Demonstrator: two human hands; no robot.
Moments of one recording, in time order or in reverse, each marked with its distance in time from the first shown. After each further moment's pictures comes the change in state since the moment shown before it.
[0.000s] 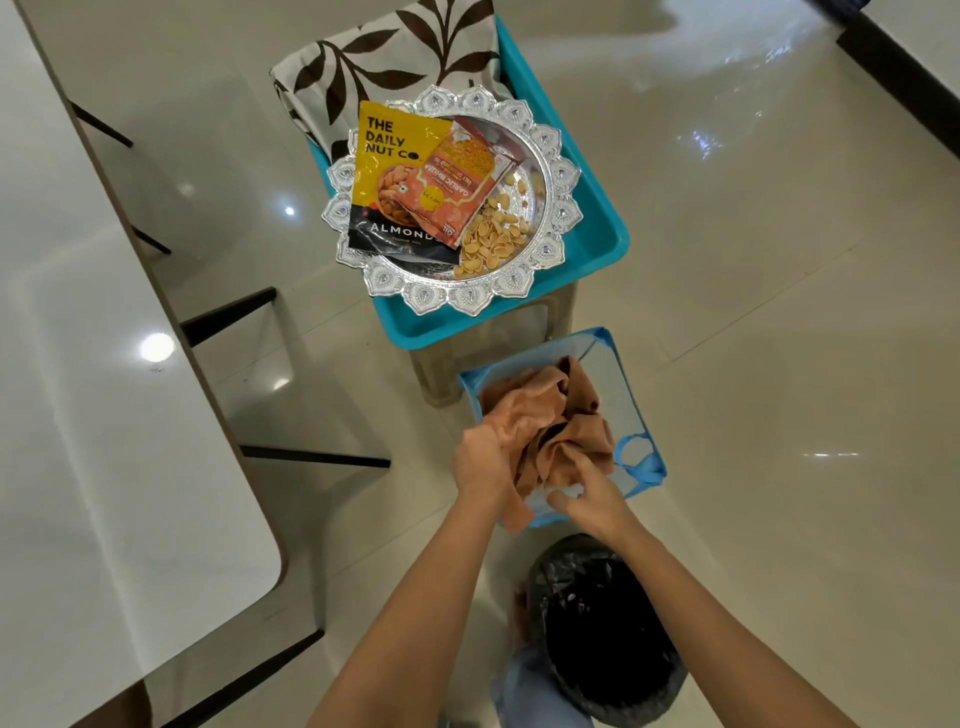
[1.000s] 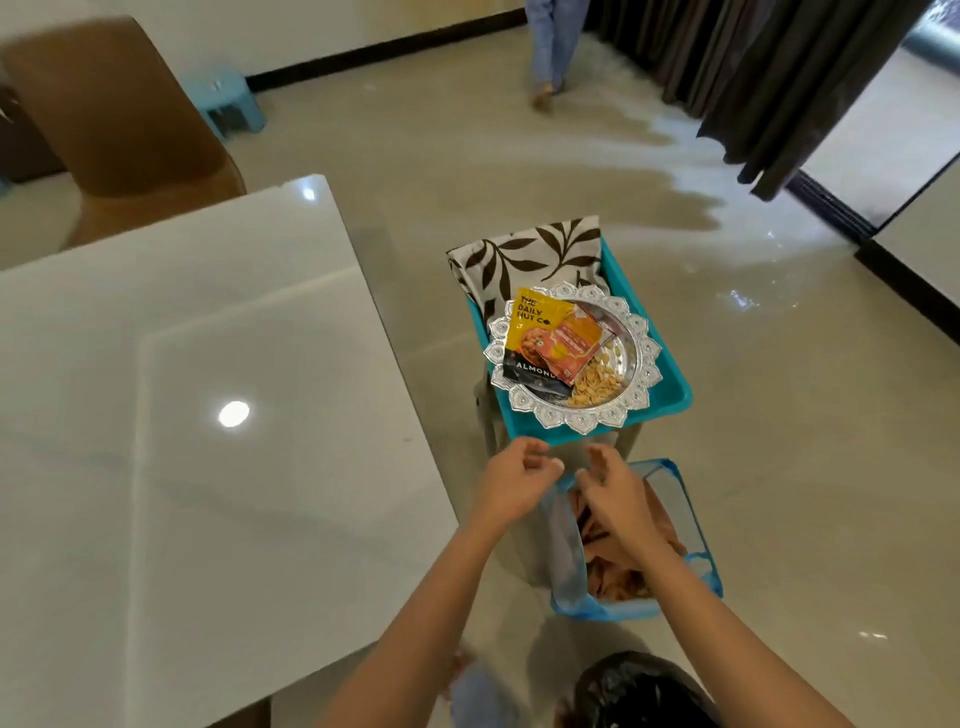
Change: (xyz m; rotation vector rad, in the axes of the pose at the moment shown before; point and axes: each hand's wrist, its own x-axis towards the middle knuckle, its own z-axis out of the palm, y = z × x) left_hand -0.086 -0.023 -0.231 -0.637 -0.058 0.238; right_hand -0.056 -0.215 0.010 -0.070 0.291 -0.303
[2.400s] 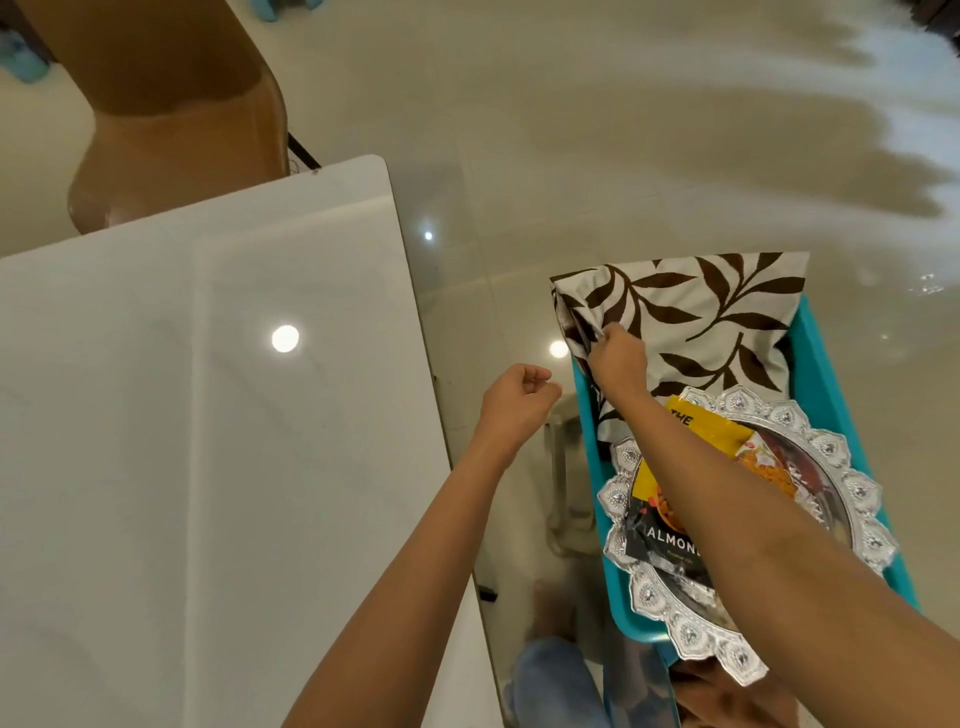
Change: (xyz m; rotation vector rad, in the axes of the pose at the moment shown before) left_hand 0.304 0.037 -0.185 -0.215 0.210 -0.200; right_hand 0.429 -0.141 0.167 -0.337 0.060 -0.050
